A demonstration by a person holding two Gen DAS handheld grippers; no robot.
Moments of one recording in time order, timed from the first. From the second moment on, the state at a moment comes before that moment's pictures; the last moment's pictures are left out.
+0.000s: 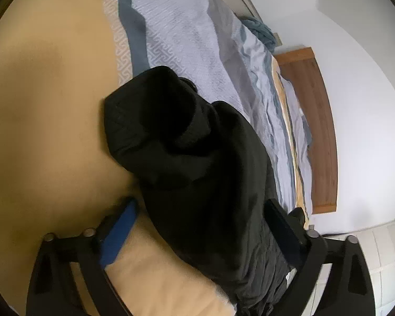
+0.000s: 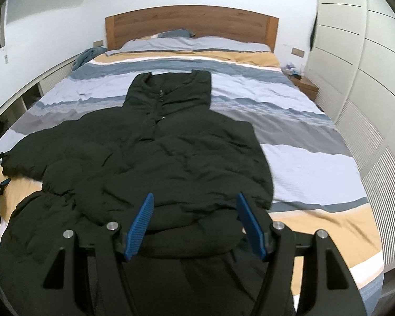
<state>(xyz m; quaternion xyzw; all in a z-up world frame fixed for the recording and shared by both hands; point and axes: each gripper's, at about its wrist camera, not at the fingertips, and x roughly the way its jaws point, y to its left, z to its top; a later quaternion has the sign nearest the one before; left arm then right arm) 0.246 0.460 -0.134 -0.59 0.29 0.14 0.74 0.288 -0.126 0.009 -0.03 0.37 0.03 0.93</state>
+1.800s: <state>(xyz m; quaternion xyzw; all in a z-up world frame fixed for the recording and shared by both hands) 0.338 0.025 -0.061 -0.18 0.47 -0.09 0.86 0.168 -0.251 0.014 0.09 0.32 0.03 0.94</state>
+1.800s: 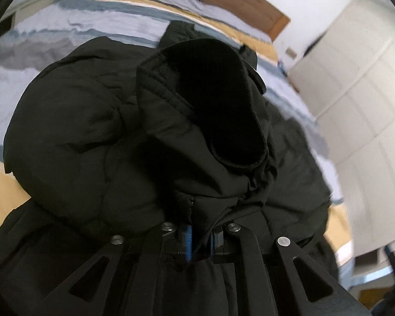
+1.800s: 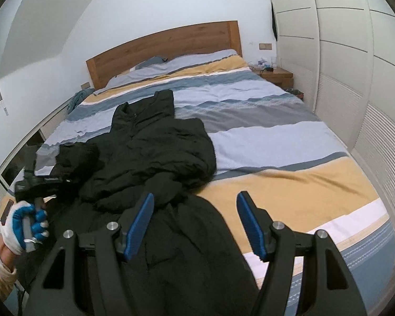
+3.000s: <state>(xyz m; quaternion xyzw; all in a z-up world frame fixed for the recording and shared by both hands) 0.374 0.137 -0.075 -0.06 0.47 0.01 0.88 0.375 0.037 -0.060 -0.06 0.39 0.21 0.89</state>
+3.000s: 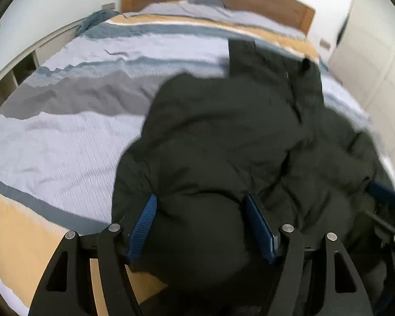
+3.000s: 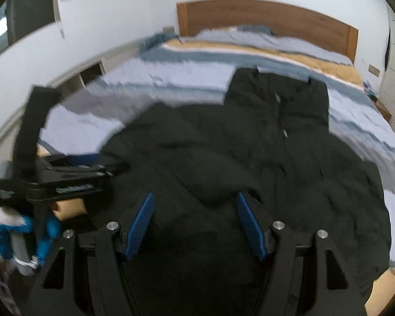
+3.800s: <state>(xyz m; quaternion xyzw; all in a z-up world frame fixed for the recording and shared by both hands) 0.398 0.110 -0.095 0.06 0.45 -0.04 0.89 0.365 -0.005 -0.081 -0.16 0.40 0.27 0.86</state>
